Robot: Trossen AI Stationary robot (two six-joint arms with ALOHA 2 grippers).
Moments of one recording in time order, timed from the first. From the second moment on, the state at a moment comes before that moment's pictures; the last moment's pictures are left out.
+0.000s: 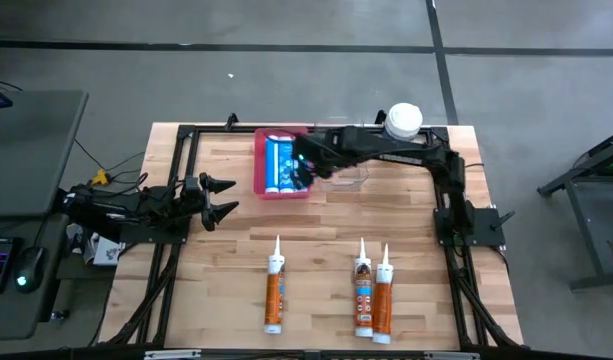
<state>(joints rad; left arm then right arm) -0.16 0.01 0.02 0.05 -0.45 -0.32 -0.14 2.01 2.08 -1.28 0.17 0.90</state>
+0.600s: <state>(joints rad) -0.16 0.01 0.02 0.05 -0.45 -0.32 0.19 1.48 1.36 -1.27 0.06 1.48</state>
